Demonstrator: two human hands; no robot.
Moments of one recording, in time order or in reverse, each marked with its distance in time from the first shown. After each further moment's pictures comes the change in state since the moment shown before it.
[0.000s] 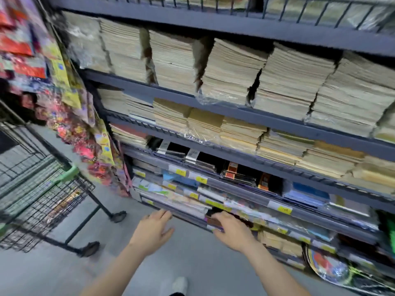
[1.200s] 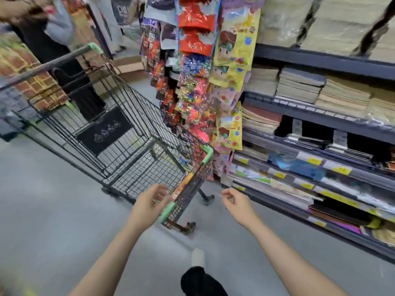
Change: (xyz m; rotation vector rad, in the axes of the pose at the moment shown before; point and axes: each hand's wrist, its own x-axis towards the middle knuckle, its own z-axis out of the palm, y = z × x) left_hand -0.213 -0.467 -0.180 -0.553 0.131 -0.452; right_hand 0.185 -0.466 0.206 0.543 0.137 0.080
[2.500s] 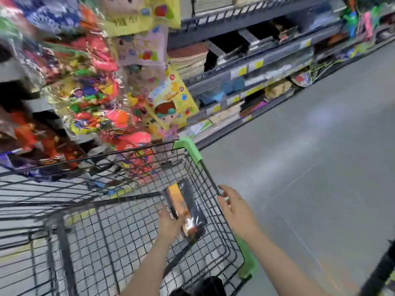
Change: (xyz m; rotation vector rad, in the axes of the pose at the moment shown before) left_hand 0.259 -0.225 0.116 0.138 -1.046 -0.143; right_hand 0.135 -0.064 0.225 0.139 0.737 0.698
